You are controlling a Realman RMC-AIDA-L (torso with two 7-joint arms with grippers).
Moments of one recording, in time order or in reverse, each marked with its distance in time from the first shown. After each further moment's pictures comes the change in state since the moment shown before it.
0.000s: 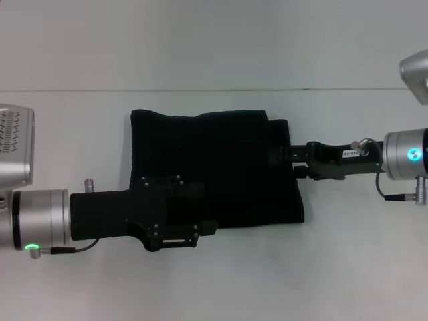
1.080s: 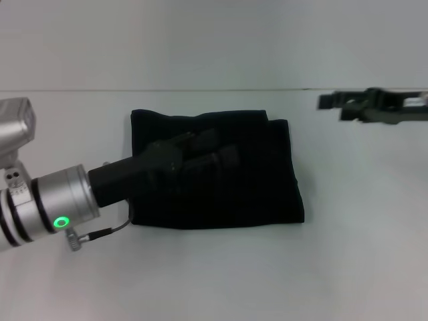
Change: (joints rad) left arm -0.043 -0.006 -0.105 -0.230 -0.210 -0.076 -0.205; right arm -0.039 -0.107 0.150 -0.119 0.002 -0.160 -0.136
